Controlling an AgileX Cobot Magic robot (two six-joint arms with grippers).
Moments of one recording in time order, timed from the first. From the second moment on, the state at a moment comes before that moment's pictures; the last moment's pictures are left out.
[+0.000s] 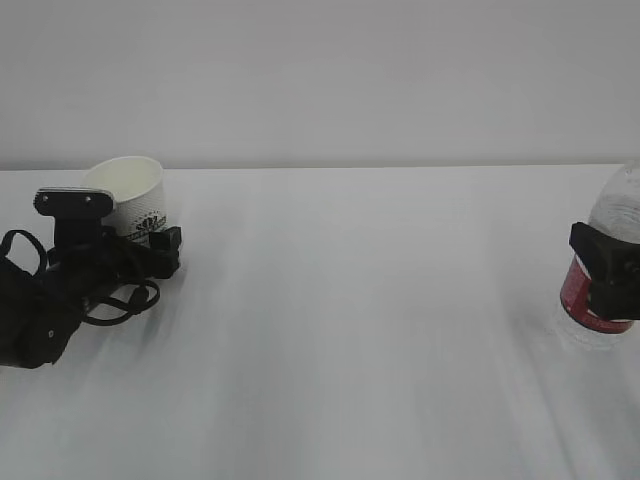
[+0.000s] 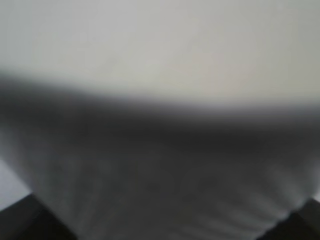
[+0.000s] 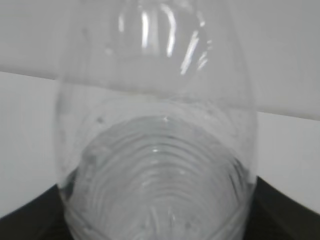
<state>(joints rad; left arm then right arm) -0.25 2.25 -0.82 -0.10 -1.02 -0.08 0.07 1.41 -0.21 -0.09 -0.88 -0.06</state>
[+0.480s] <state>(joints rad) -0.25 2.25 -0.82 -0.10 -1.04 -0.08 0.07 1.41 -0.21 -0.09 -0.88 -0.06</state>
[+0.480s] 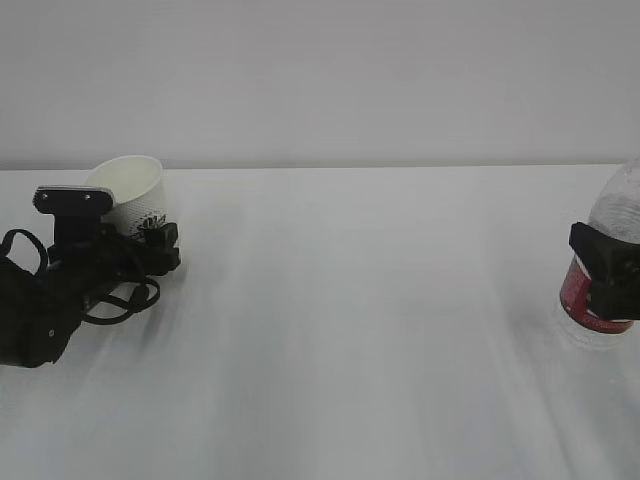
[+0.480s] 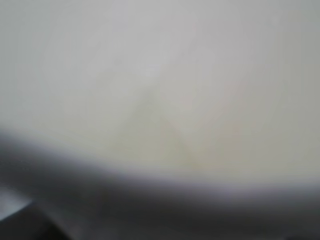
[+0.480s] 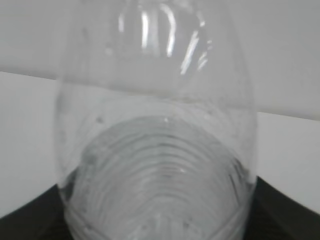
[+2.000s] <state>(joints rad) -0.25 1.86 -0.34 0.50 -1.14 -0.18 0.07 1.41 -0.21 -0.33 -0.85 0.08</state>
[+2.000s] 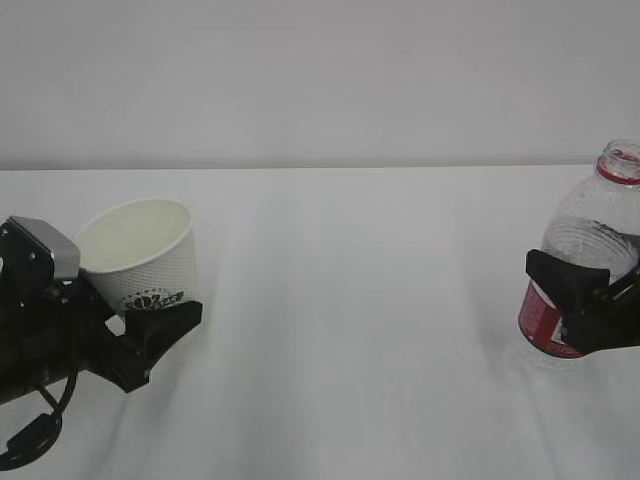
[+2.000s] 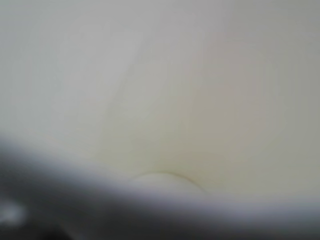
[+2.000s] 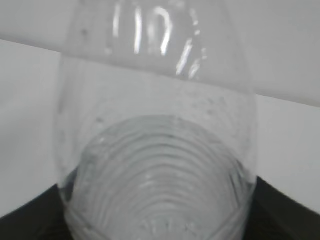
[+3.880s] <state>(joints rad) -0.62 1.79 -0.41 0.88 -1.14 -0.30 0.07 1.41 -0.32 -0.76 -0.85 0.32</state>
